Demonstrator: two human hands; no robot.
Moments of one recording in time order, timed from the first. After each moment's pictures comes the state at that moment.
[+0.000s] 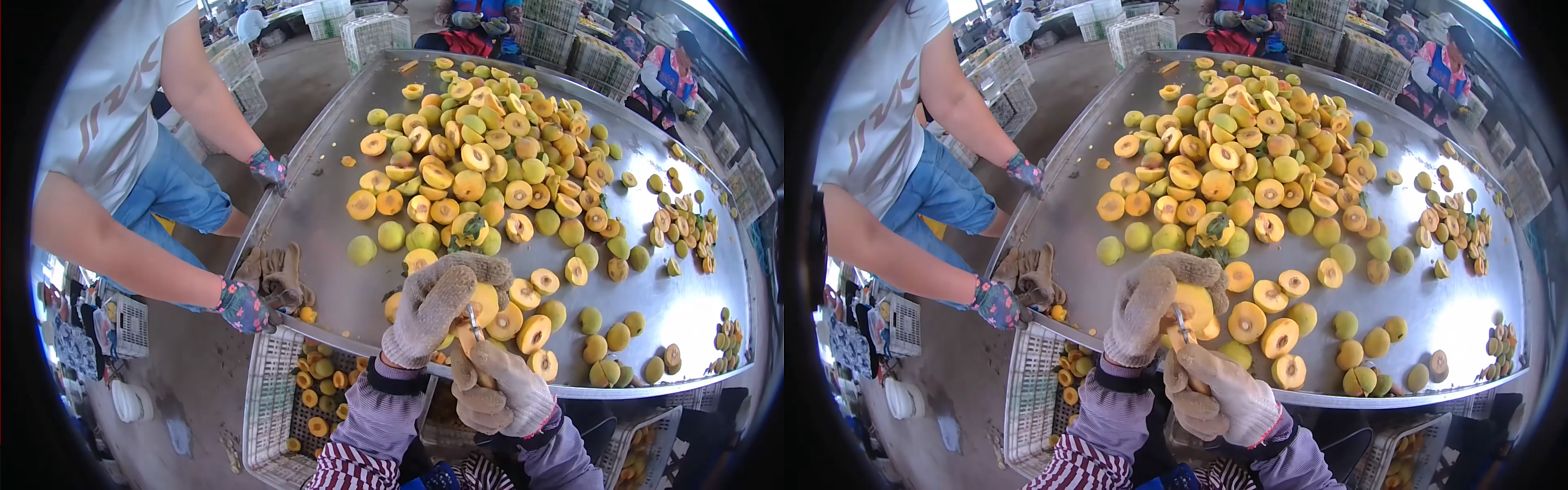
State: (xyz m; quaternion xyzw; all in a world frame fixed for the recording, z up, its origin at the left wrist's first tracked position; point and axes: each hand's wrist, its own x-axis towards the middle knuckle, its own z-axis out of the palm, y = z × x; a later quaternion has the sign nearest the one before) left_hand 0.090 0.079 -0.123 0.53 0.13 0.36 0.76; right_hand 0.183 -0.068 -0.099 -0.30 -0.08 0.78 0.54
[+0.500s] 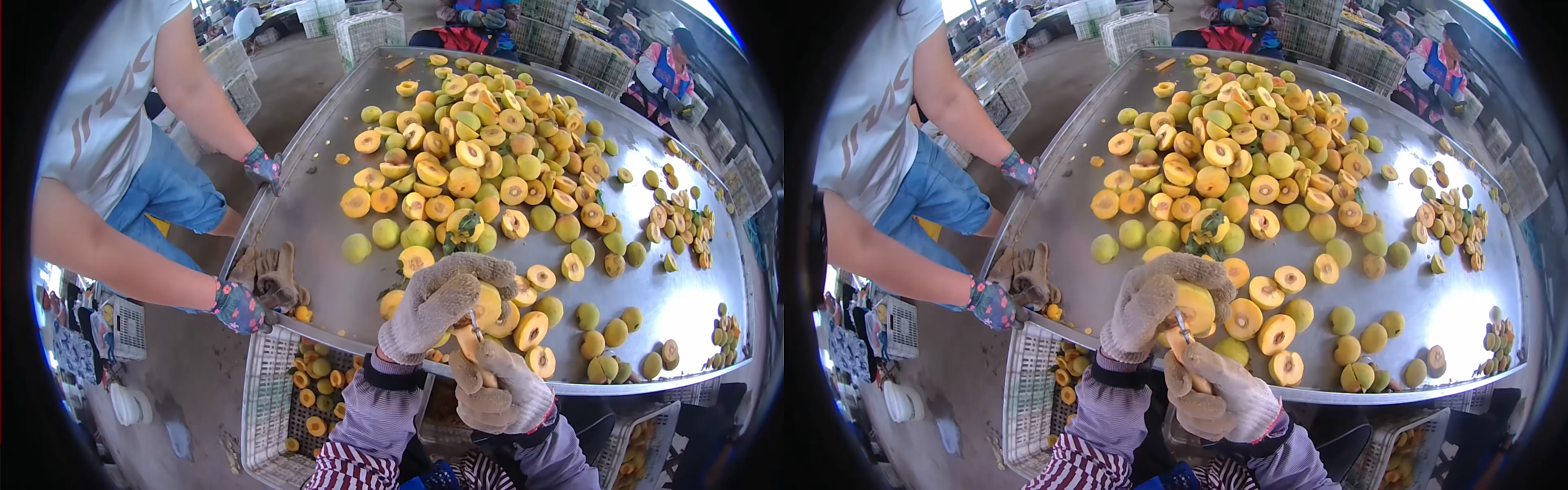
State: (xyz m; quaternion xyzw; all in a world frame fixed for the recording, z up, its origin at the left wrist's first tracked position) left_hand 0.086 0.080 -0.123 0.50 0.05 0.31 0.81; right_hand 0.185 -0.071 -0.110 -0.17 -0.06 0.82 0.55
